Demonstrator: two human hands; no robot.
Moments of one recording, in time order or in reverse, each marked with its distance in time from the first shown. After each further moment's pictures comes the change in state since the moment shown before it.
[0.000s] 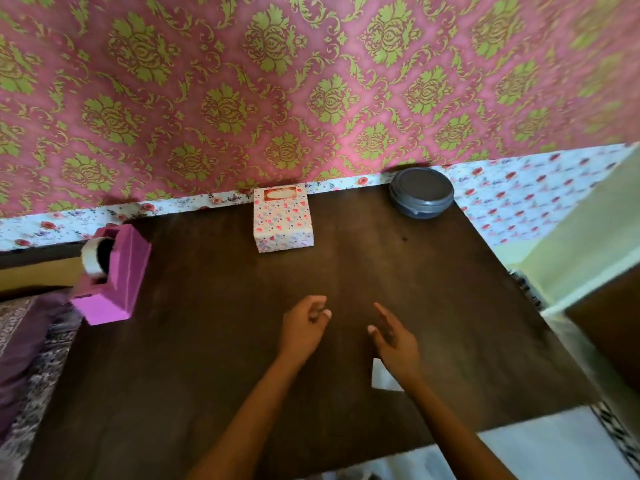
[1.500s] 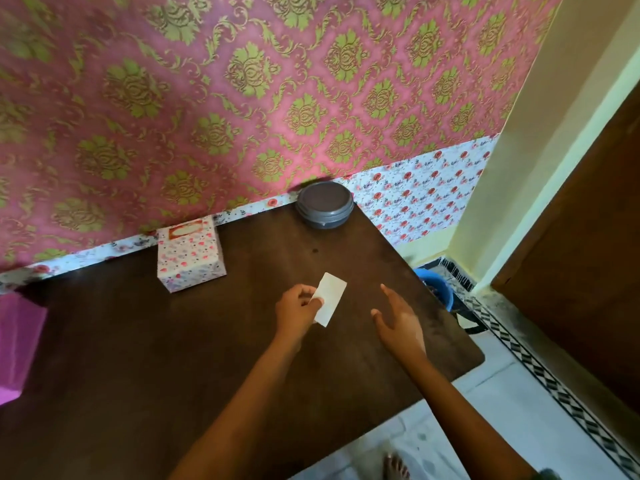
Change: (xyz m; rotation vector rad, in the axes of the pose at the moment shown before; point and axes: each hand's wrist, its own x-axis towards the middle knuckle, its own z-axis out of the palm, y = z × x) left_hand 0.006 0.105 0.125 -0.004 -0.031 0.033; right_hand 0.002 0.041 -0.155 -0.305 0.303 -0.029
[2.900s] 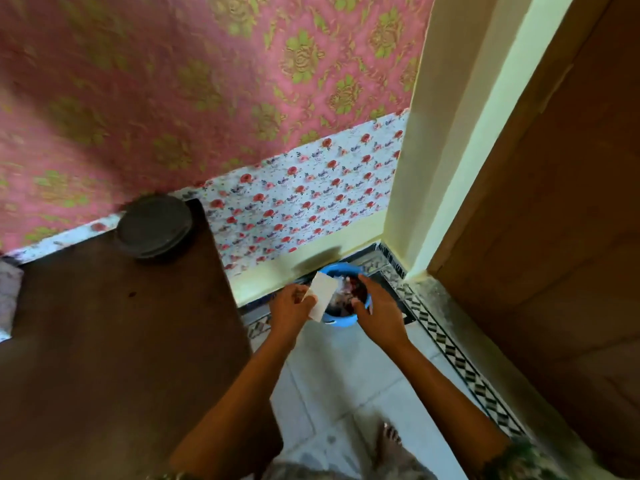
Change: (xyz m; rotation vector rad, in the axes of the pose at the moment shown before) left_hand 0.072 0.149 0.372 -0.065 -0.071 -0.182; right_hand 0.195 0.264 -0.208 0.157 -0.189 0.177
